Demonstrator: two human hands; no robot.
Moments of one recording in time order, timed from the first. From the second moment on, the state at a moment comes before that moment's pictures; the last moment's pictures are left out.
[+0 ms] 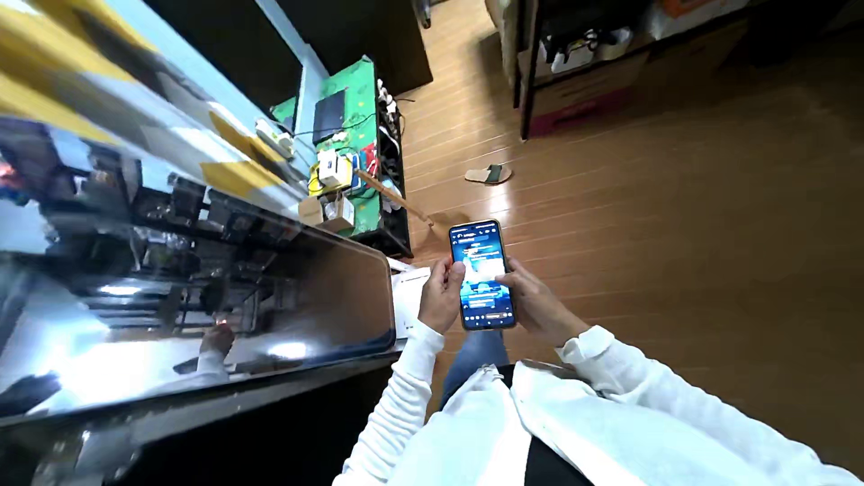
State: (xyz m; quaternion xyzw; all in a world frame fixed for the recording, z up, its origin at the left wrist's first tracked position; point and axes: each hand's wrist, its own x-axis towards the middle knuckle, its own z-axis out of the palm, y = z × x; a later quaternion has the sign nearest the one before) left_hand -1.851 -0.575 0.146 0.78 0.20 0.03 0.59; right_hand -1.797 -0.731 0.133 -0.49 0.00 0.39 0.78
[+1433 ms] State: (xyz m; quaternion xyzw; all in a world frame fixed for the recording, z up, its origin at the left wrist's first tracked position) left_hand -1.271 -0.421 0.170 0.70 0.18 0.25 0.65; right_hand -1.198 -0.538 0.180 -0.37 -0.10 0.44 0.82
